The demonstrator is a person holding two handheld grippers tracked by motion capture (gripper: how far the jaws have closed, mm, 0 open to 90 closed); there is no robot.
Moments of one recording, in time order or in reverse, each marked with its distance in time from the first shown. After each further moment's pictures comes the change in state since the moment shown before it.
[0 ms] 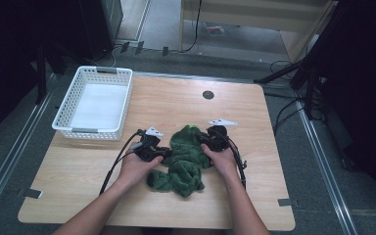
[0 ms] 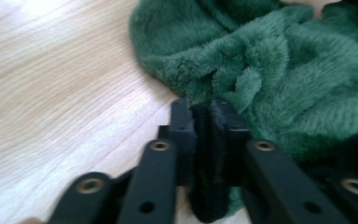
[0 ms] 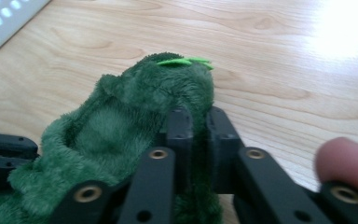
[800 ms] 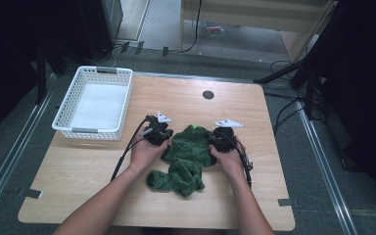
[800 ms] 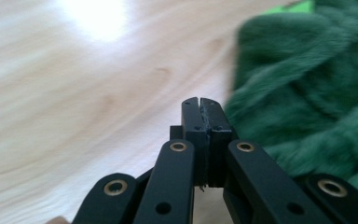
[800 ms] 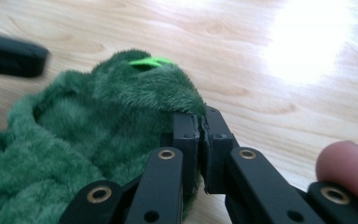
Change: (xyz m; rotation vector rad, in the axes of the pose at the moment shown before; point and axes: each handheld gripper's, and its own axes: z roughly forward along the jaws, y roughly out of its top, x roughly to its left) left arm 0.012 0.043 0.027 -0.070 0.268 0.060; right arm -0.016 -0.005 -0.012 -0.012 -0.108 -0.054
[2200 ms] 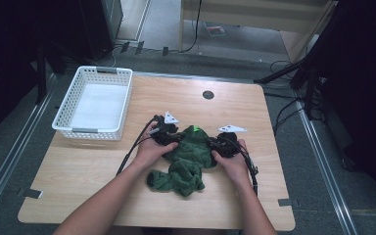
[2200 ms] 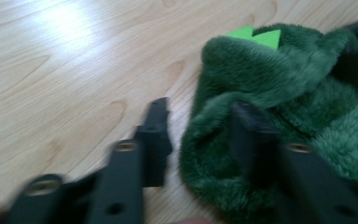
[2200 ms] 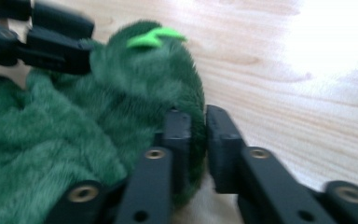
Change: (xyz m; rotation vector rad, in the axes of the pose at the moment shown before) left arm -0.018 0.007 0.024 -0.024 -0.099 0.138; right arm -0.010 -0.018 -0.001 0.011 0.084 0.007
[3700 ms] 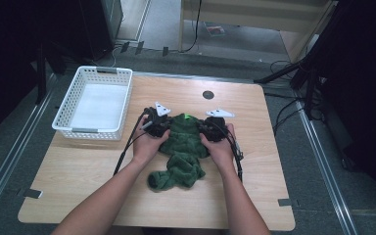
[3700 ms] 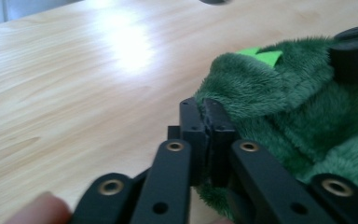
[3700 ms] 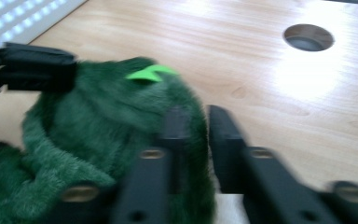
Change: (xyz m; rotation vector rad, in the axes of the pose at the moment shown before) left arm 0.028 0.013 -0.029 -0.094 0.182 -0.203; right arm 0.028 0.055 0.022 -0.099 -0.067 -0.011
